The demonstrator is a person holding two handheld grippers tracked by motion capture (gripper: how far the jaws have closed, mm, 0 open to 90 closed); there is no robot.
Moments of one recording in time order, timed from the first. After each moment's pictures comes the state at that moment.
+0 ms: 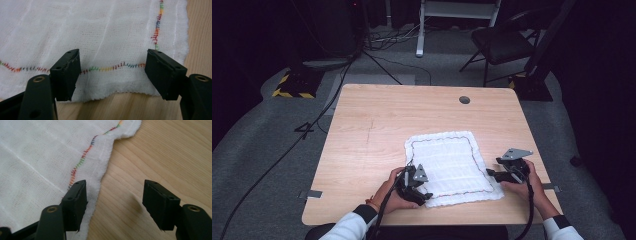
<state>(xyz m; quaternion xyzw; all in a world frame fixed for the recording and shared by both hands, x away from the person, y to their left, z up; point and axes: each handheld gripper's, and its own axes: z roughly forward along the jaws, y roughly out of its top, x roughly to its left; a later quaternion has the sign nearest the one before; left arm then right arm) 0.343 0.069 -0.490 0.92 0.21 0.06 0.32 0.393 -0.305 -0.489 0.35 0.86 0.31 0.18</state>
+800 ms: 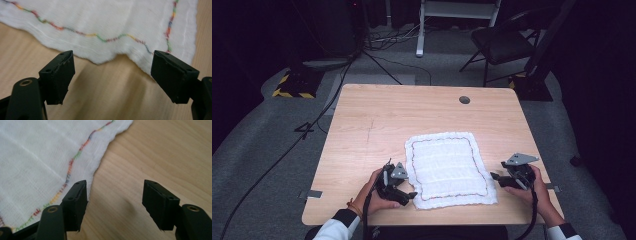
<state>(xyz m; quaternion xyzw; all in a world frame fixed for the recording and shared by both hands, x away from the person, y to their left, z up) 0.339 0.120 -0.485 0.89 0.27 0.06 0.35 0.371 -0.310 -0.480 0.37 0.86 0.31 0.20</state>
